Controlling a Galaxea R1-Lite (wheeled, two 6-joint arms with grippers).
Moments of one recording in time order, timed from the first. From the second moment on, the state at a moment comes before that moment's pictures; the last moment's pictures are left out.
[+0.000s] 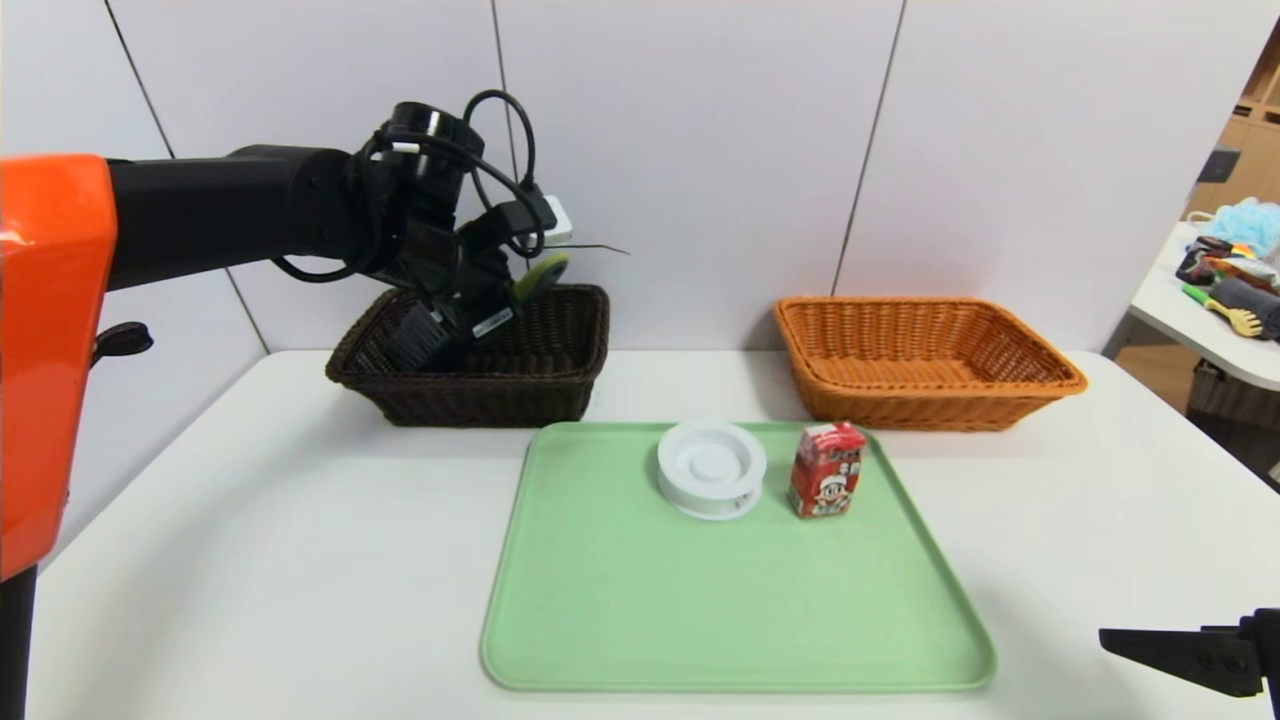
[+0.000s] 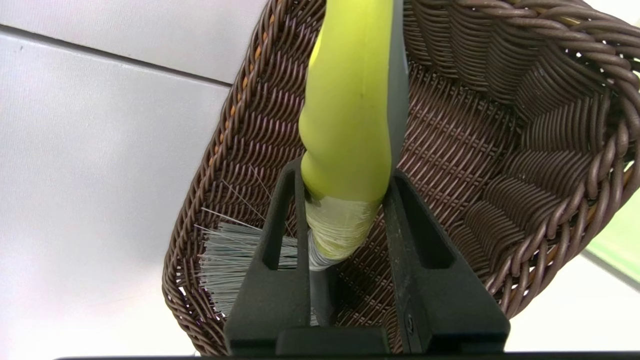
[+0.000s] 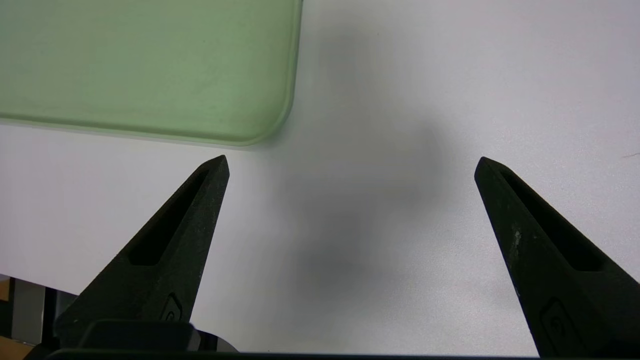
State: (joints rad) left arm -0.33 2.12 -1.99 0.46 -0.01 0.84; right arm -0.06 1.08 -0.63 0.42 0.30 0.01
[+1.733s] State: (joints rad) left arm -0.35 2.10 -1.99 0.46 -0.01 0.76; right arm -0.06 1.07 -0.63 0.42 0.30 0.01
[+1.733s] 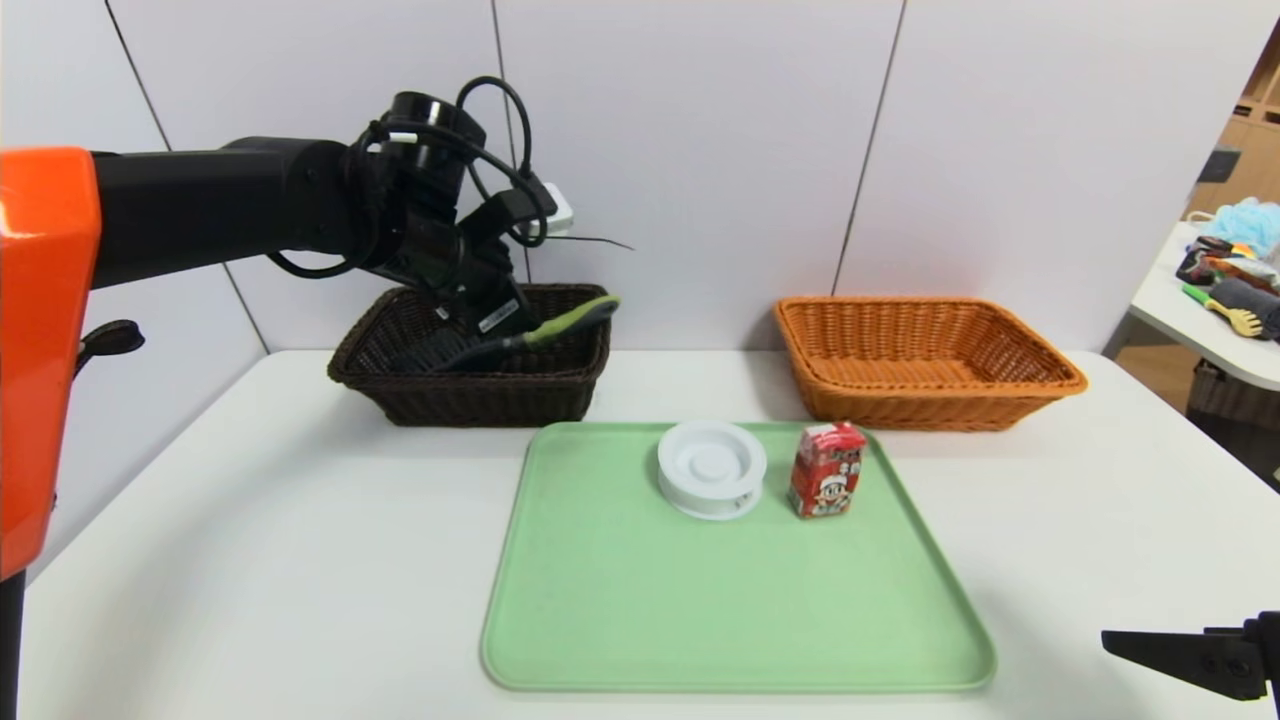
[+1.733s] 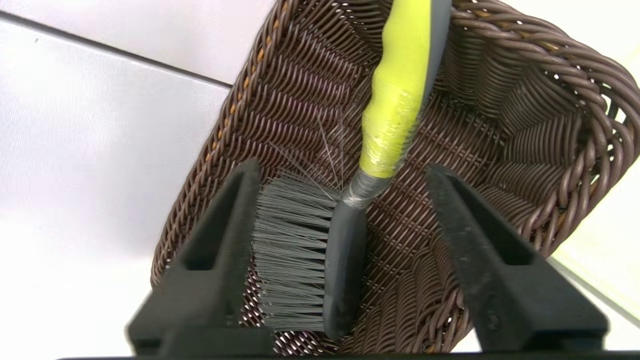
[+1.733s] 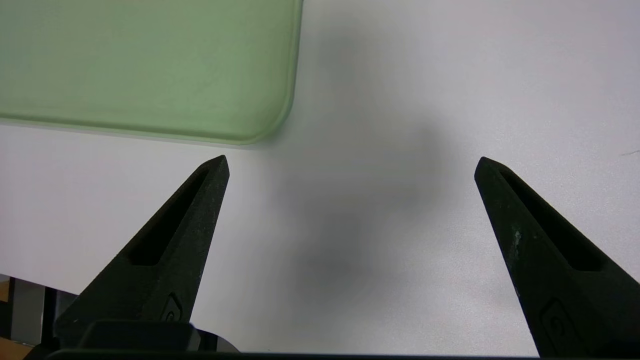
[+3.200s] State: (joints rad) left arm -0.74 1.91 -1.81 0.52 -0.08 0.07; right arm -0.07 1.07 -0.63 0.42 0.30 0.01
